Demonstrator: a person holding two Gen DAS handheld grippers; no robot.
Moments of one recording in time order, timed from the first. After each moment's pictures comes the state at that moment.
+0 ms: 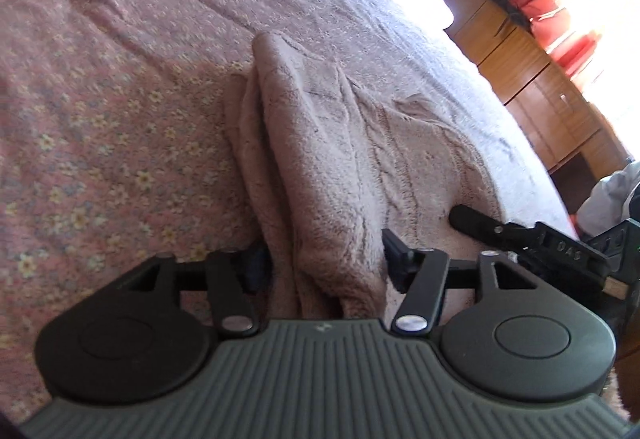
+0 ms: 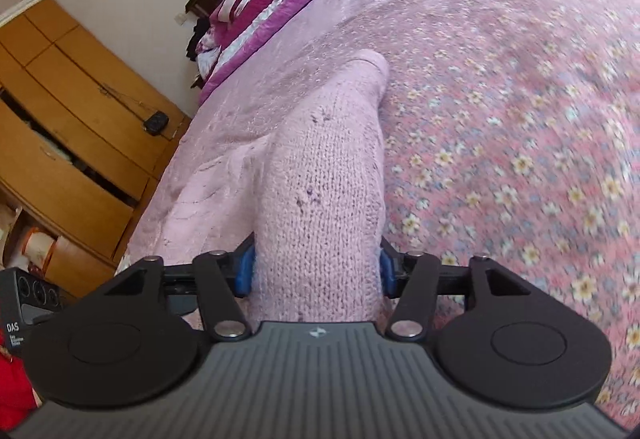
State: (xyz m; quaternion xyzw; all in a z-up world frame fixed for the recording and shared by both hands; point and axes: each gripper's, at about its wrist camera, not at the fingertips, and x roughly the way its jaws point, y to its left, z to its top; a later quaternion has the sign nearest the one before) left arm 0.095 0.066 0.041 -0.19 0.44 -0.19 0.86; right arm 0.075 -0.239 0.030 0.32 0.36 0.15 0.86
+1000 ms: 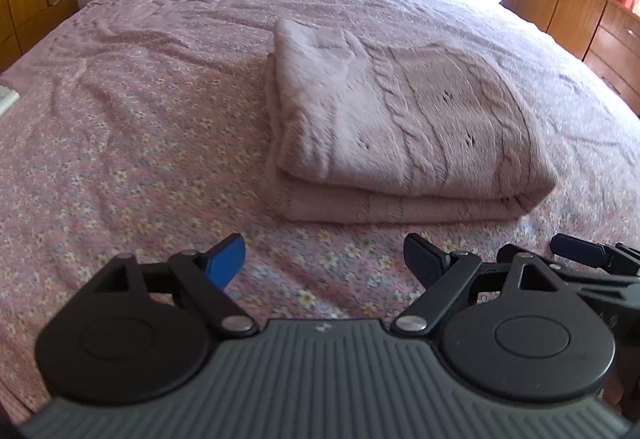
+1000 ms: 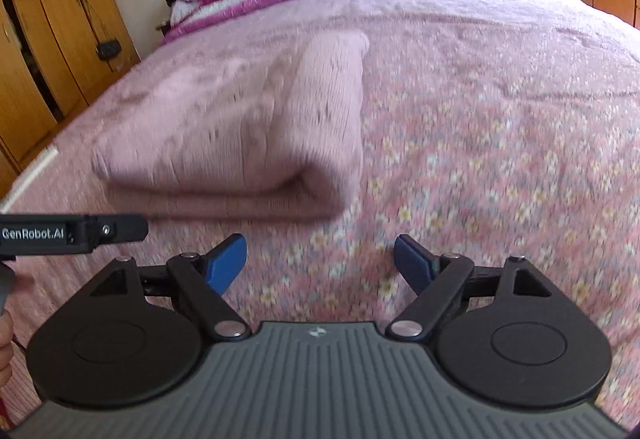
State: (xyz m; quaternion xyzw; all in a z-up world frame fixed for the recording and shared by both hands) left arm -0.009 0.011 0.043 -0.02 0.41 -0.05 0.91; right arm -0.044 -0.188 0.030 0.09 0.36 0.07 0.92
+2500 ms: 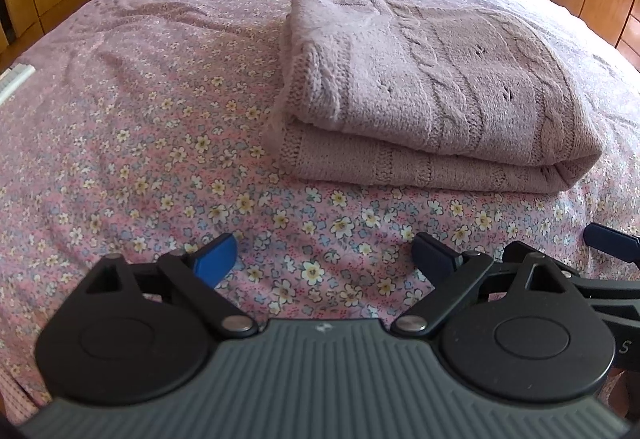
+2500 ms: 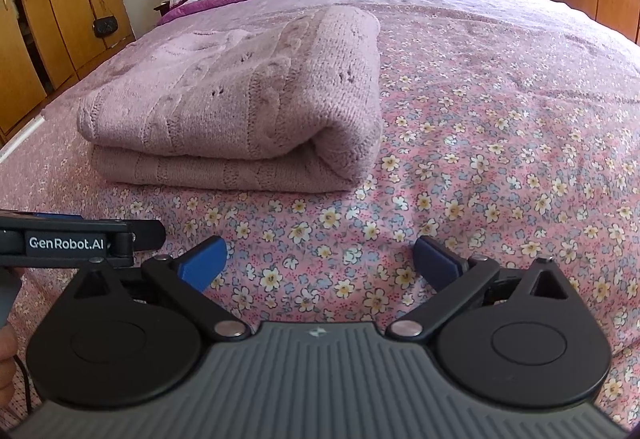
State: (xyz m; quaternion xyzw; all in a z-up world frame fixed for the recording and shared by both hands) left arm -0.004 0.002 0.016 -0.02 0.43 0.00 0.90; right arm -0.035 -0.177 0.008 0.05 0.37 0.07 0.93
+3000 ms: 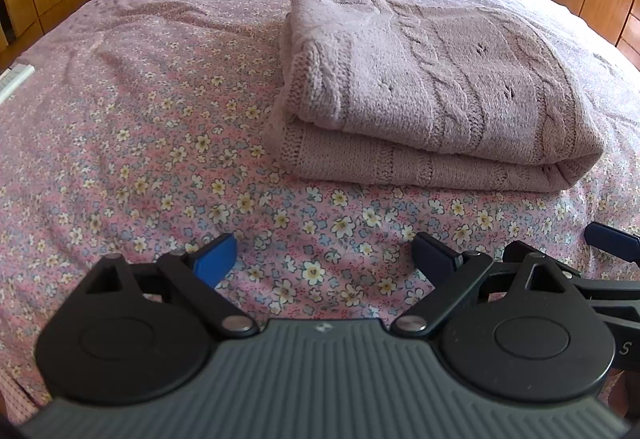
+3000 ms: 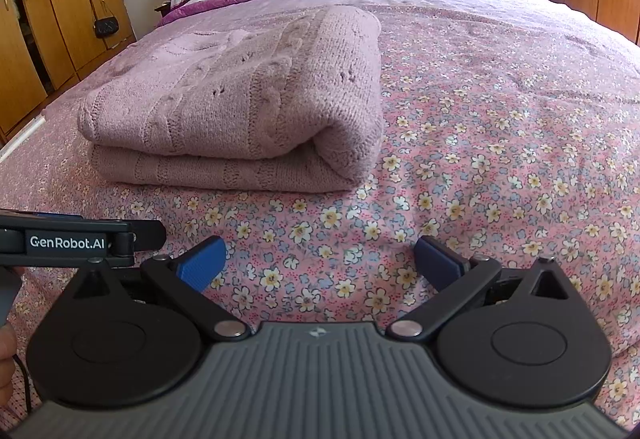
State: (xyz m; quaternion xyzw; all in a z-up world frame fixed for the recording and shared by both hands) left arm -0.004 0.002 0.016 -0.01 0.43 0.00 0.90; right arm -0.034 -0.177 0.007 0.05 0.37 0.07 0.93
